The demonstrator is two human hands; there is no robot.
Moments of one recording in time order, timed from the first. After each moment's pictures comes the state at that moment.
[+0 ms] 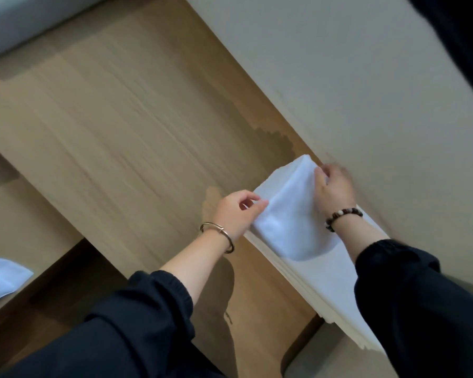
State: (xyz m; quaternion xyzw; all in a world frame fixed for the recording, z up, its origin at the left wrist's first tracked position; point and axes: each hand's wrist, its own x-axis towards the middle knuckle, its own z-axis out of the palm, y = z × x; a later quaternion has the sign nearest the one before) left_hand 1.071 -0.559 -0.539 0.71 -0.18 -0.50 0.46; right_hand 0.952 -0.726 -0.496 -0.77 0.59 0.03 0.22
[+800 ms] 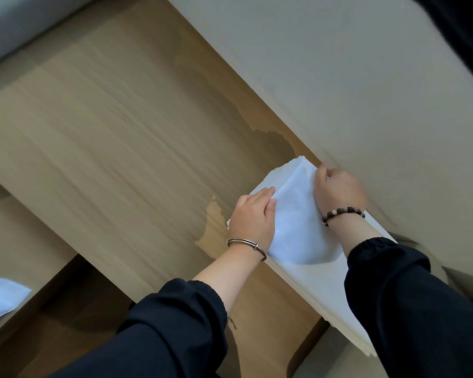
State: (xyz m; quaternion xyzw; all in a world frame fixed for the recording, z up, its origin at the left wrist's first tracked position) left_hand 1.030 -0.594 -0.539 0.79 -0.34 -0.33 0.39; right_hand 0.940 -0.751 -0.523 -0.76 0.65 0.06 0.06
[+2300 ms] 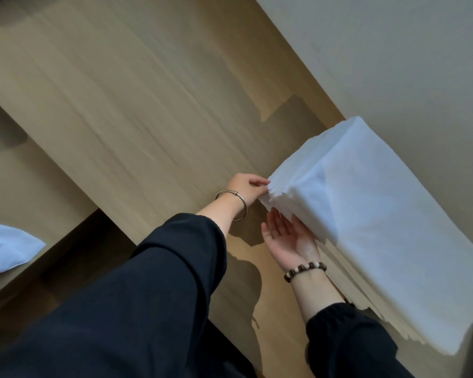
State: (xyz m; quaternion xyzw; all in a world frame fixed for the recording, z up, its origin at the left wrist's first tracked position) left_hand 1.078 -0.547 -0.642 0.70 -0.16 -0.56 0.41; right_hand 0.945 -0.556 -0.577 0.05 0.61 -0.25 0.75
